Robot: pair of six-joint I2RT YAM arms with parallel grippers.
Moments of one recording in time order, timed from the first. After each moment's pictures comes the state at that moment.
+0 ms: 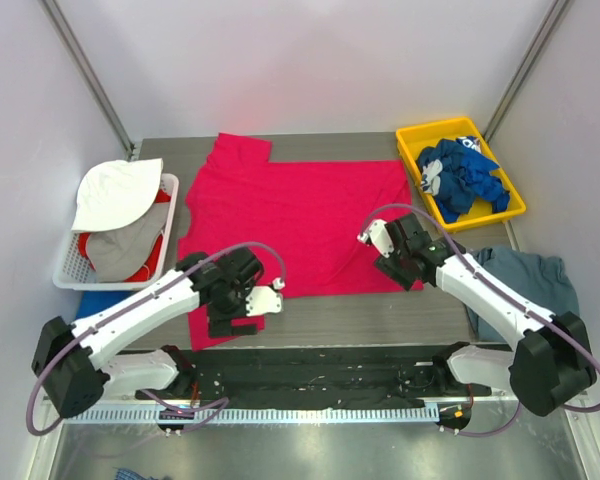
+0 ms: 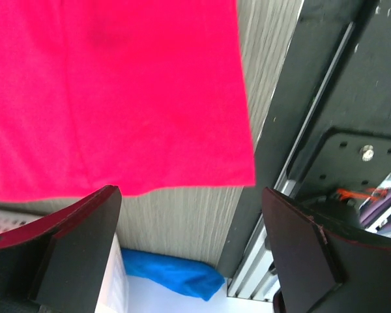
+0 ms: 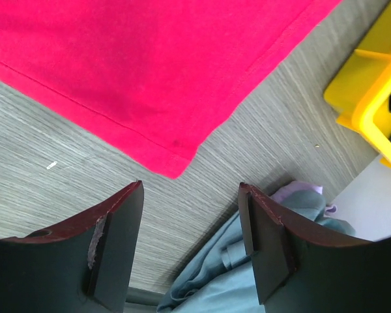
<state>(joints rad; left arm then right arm) -0.77 1.13 0.89 -1.15 -0.01 0.70 0.46 1.19 0.81 -0.69 0.26 -0.50</state>
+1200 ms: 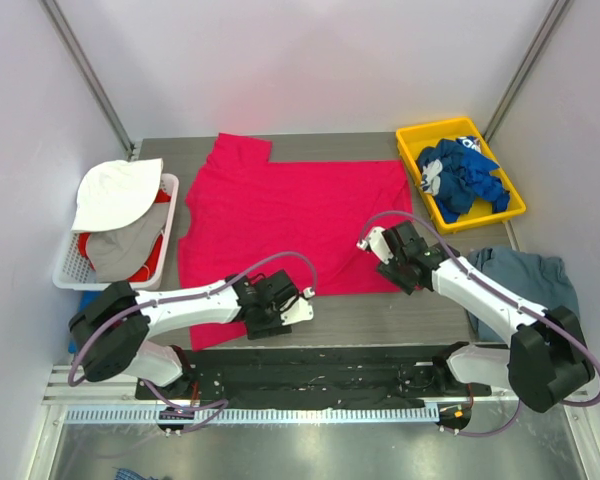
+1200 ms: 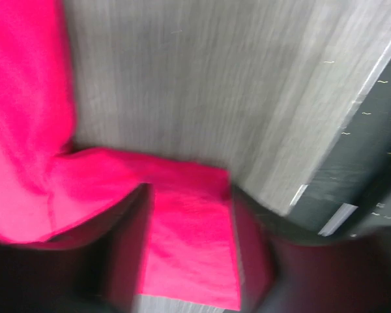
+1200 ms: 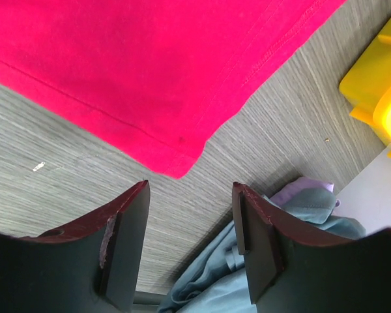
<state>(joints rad) -1.00 1.42 0.73 -0.62 -0.11 0.42 0.48 1.22 0.74 -0.64 0.31 -0.50</state>
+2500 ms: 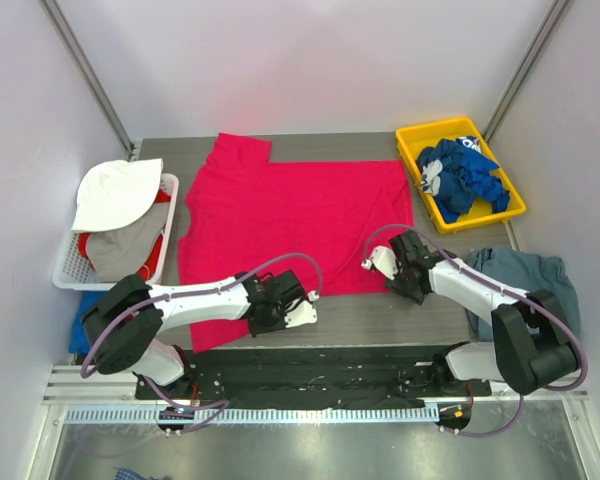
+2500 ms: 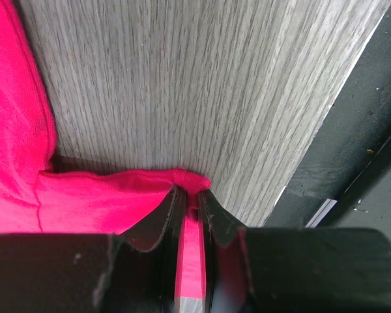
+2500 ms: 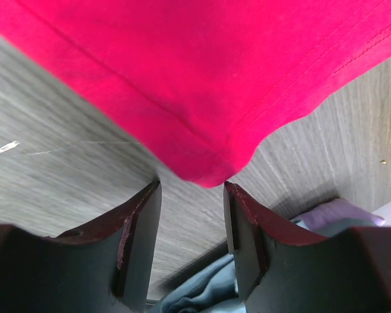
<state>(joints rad) -1.02 1.49 0.78 -0.67 -0.06 0.41 0.38 1.30 0.61 -0.56 0.22 -0.70</state>
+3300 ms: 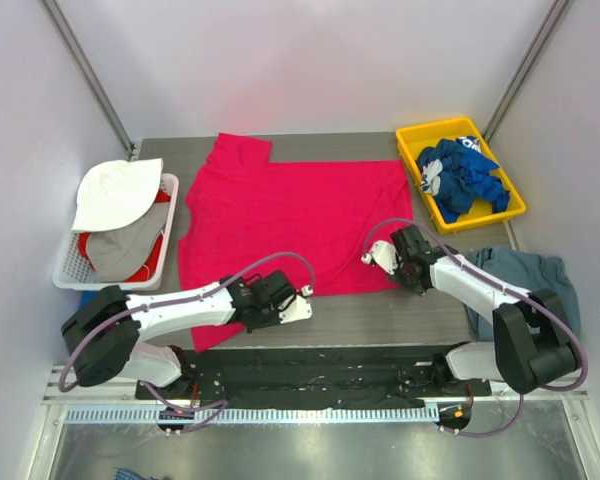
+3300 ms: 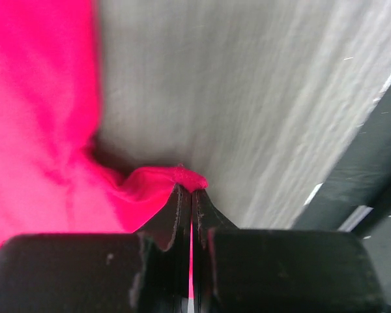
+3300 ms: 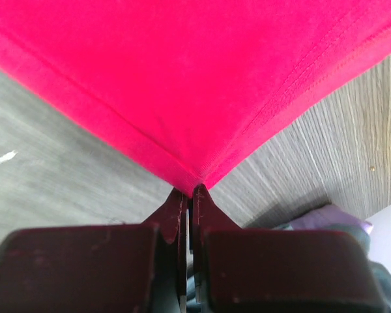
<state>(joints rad) -1.01 1.39 0.72 -0.61 -0.13 0.42 0.36 1.34 0.66 -0.56 0.20 -0.71</state>
